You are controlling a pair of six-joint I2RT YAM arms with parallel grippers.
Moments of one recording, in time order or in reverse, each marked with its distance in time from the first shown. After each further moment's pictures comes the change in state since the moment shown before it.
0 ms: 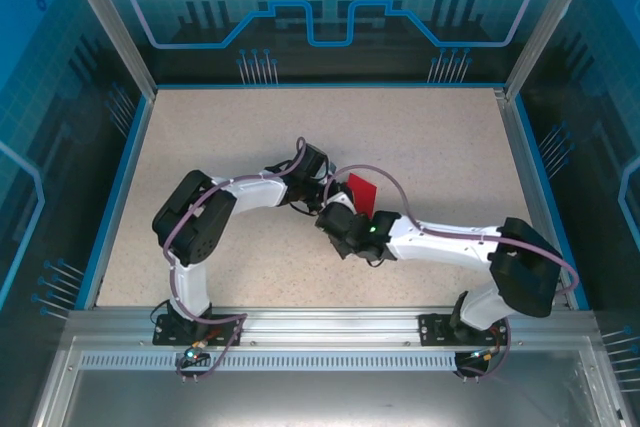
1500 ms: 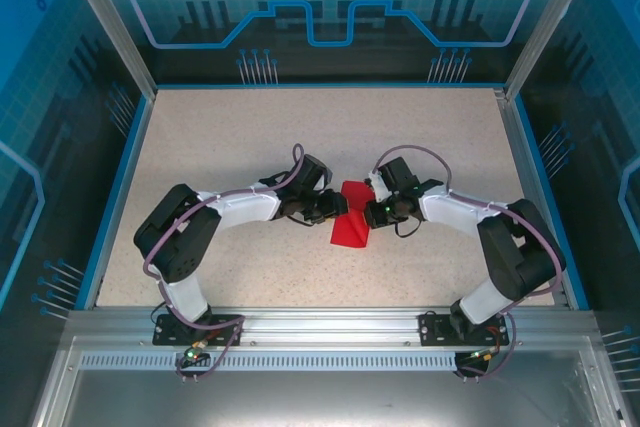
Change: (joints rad) left arm -0.067 -0.133 -0.126 0.020 -0.143 0.015; right arm -0.554 0.086 -0.095 0.179 -0.641 -0.195
